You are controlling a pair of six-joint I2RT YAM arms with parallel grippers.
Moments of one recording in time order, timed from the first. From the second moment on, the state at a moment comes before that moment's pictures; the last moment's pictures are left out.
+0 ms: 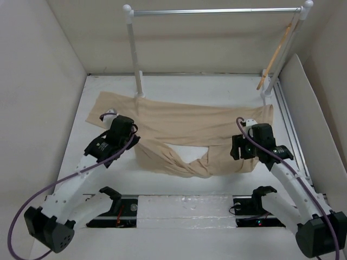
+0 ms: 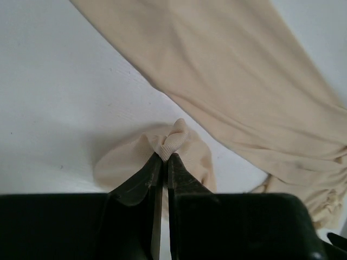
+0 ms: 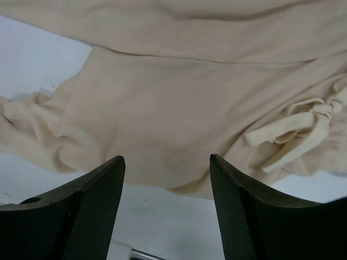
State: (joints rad) left arm -0.51 0.96 0.87 -0.75 -0.36 -1.01; right arm 0.27 0.85 0.64 -0.65 -0.13 0.08
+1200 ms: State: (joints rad) left arm -0.51 0.59 0.82 -0.99 -0.49 -1.17; right arm -0.20 1.01 0.61 -0.57 -0.32 -0.05
